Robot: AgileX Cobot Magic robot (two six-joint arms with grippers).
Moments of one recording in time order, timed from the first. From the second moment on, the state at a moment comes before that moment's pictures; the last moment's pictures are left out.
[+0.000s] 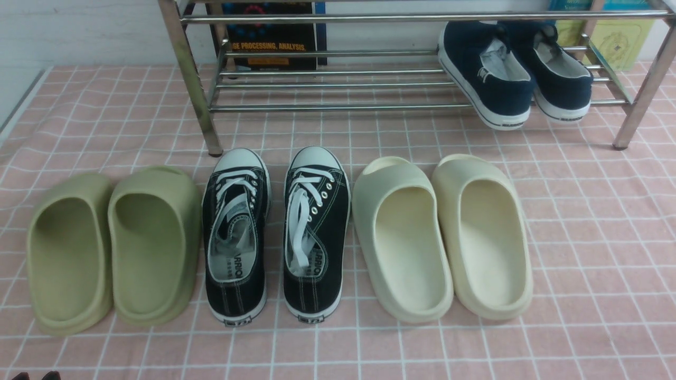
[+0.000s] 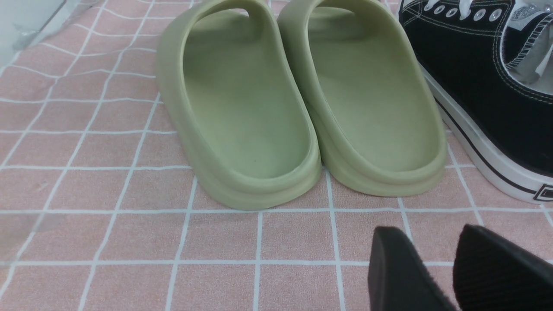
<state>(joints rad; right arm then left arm) 0.09 0.37 0.02 0.15 -0.17 -0.11 -0.04 -0.01 0.02 0.05 0.38 -0.03</state>
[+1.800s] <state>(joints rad) 0.03 -0.01 0.02 0.16 0.37 -0.11 -0.04 -0.01 0.02 0.06 0.38 -0.03</state>
